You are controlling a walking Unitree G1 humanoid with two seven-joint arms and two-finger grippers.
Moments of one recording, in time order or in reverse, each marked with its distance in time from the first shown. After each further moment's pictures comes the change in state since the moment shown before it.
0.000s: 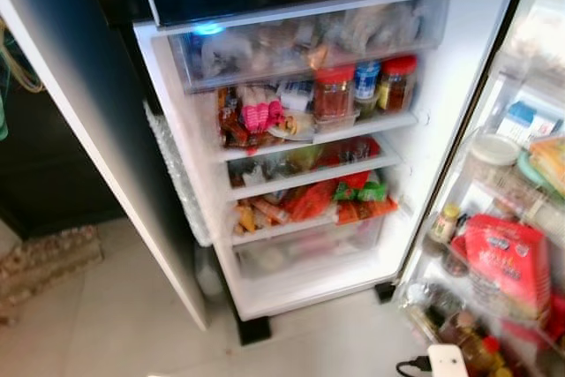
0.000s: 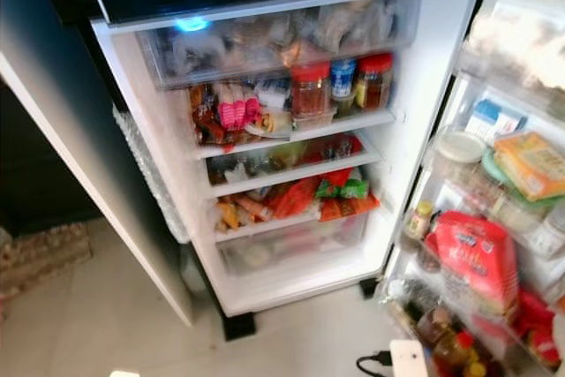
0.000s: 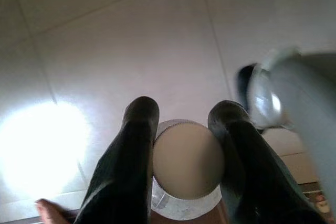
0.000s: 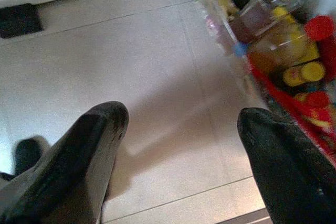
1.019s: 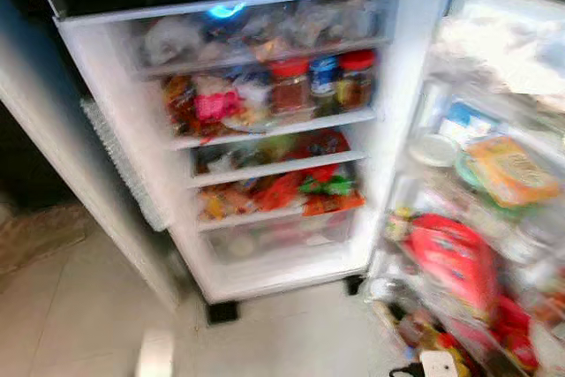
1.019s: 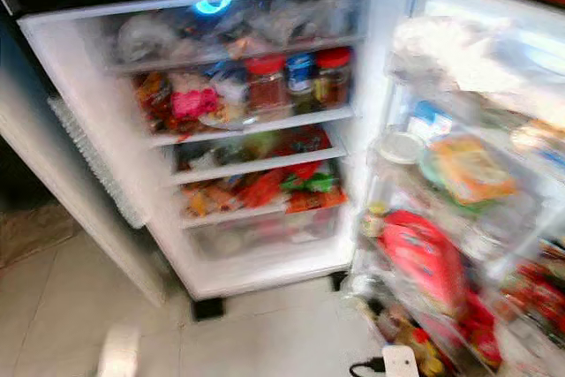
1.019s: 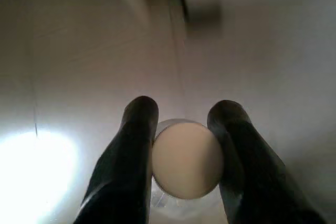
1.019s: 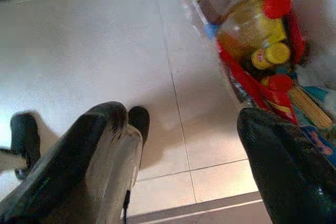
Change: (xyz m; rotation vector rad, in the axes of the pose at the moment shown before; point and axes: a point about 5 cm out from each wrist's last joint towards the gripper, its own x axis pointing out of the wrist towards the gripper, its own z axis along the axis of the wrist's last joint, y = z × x) left arm -0.009 0.012 0.094 -0.067 -0.500 0.100; right arm -0.001 0.015 -0.014 -0.008 0.040 0.050
